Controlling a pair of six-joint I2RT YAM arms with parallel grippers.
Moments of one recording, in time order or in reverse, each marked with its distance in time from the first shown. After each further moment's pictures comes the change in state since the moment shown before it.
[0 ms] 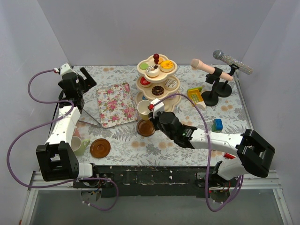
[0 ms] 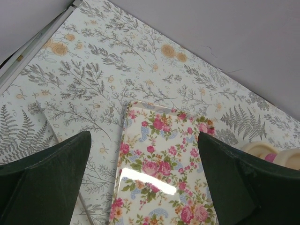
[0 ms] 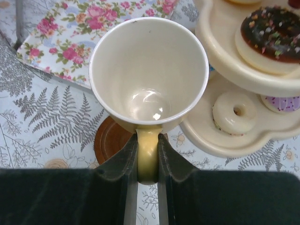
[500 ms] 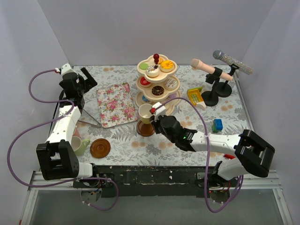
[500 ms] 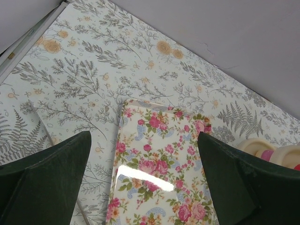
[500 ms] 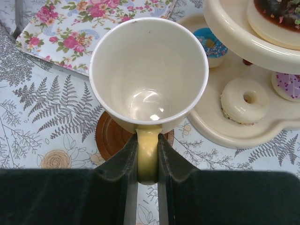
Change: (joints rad) left arm 0.000 0.013 -0.001 0.011 0.028 -0.007; right arm 0.008 0.000 -0.095 0.069 0.003 0.032
